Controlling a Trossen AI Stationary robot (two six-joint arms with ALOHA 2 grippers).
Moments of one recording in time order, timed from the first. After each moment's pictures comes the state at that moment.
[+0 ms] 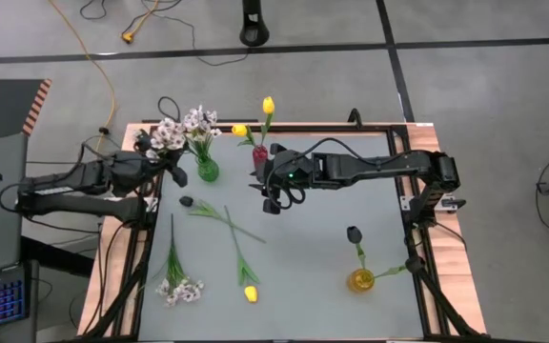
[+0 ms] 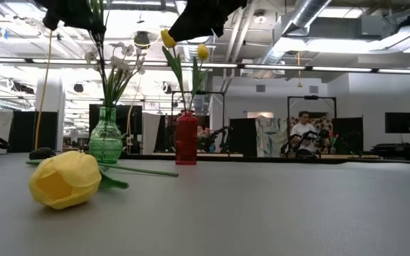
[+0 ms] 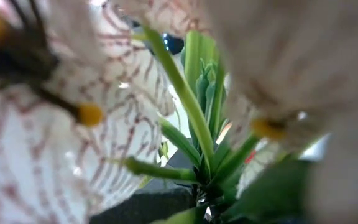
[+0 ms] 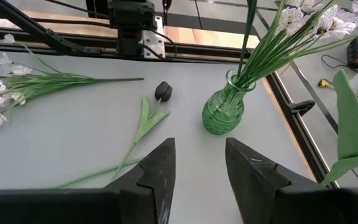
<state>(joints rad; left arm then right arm) 0.08 0.57 0.78 -0.53 -0.75 -0.15 -0.01 1.77 1.57 -0.31 0.18 -0.10</state>
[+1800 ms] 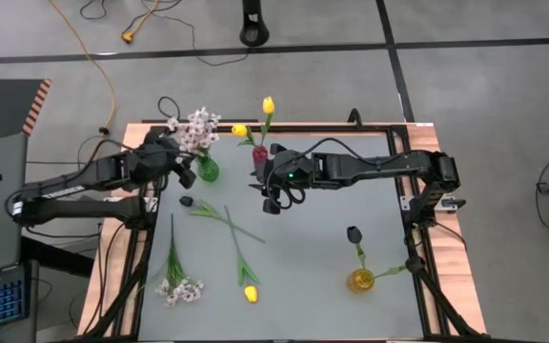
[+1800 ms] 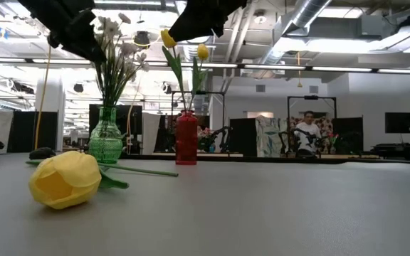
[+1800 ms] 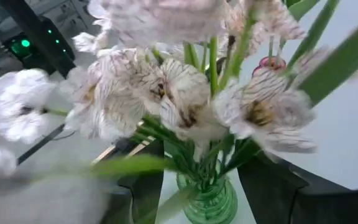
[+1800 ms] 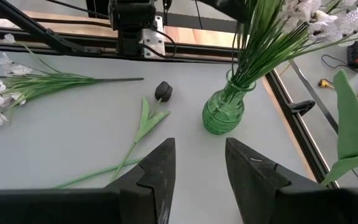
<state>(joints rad) 0.27 0.67 0.78 -0.71 -0.55 -0.15 -0.01 1.77 1.57 -0.31 0.18 -0.10</state>
